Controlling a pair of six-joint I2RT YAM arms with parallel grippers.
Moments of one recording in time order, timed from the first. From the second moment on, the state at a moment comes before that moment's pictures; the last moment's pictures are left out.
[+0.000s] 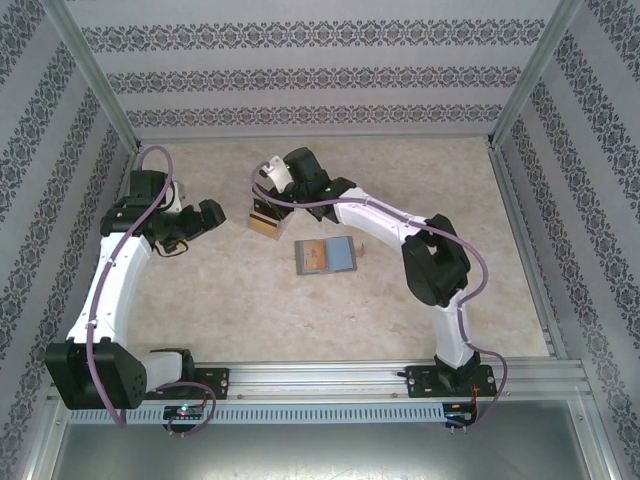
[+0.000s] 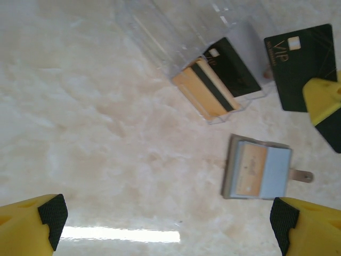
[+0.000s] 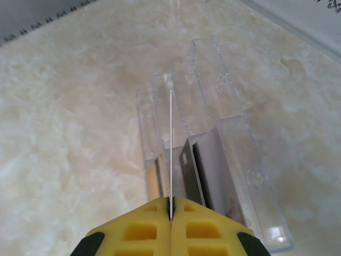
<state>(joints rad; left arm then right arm) 0.08 1.22 1.14 -0.94 0.29 -0.43 0.71 2.10 1.74 -0.30 -0.21 -0.10</state>
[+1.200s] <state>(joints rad) 0.08 1.24 1.11 -0.94 0.22 -0.40 0.72 2.31 1.96 -0.48 -0.13 -0.39</state>
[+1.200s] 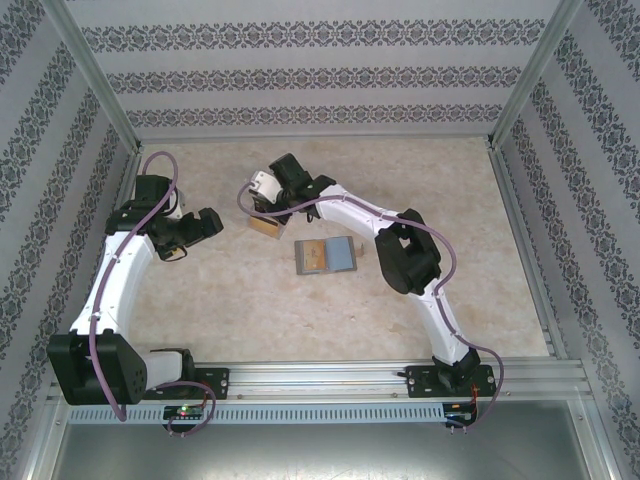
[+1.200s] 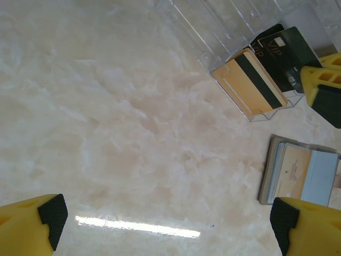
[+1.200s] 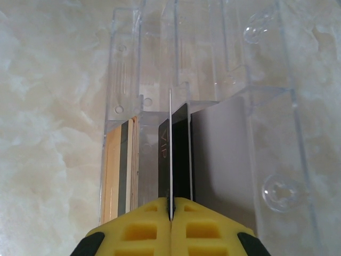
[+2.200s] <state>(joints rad) 0.08 1.25 1.10 -0.94 0.30 -0.40 0.72 1.87 1.57 -0.46 -0.08 0.12</state>
